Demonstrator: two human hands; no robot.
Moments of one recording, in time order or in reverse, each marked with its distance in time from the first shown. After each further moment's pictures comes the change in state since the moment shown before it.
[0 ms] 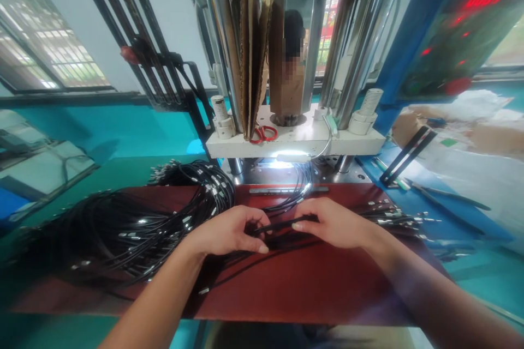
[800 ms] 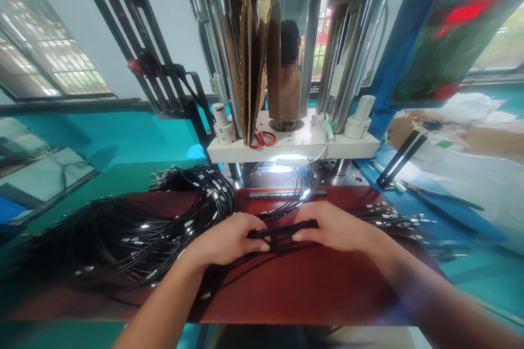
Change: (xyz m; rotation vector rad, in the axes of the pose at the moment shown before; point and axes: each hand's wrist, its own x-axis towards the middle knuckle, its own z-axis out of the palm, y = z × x) left_hand -0.003 0.003 0.004 0.335 0.071 0.041; right_hand -0.003 -0.004 0.000 -0.011 -0.032 -0.023
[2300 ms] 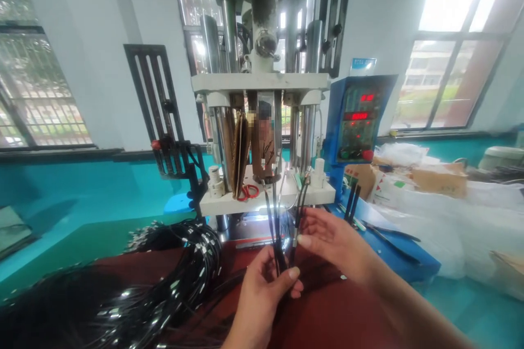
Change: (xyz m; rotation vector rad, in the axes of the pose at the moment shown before) left_hand 0.021 0.091 0.071 -1.130 0.522 0.226; right_hand -0.042 -0.070 -0.038 0.542 0.606 0.031
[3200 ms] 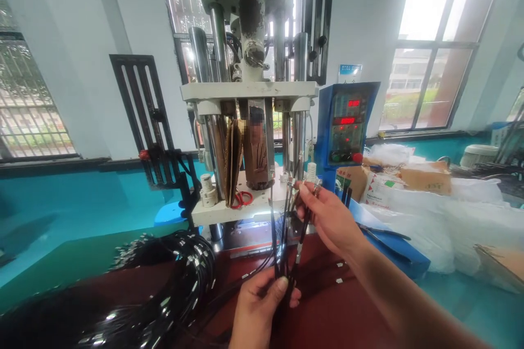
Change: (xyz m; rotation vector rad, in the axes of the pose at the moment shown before) left_hand -0.002 -0.014 -0.004 0.066 0.081 0.011; right_hand 0.042 -0.025 0.001 0.290 0.220 -0.146
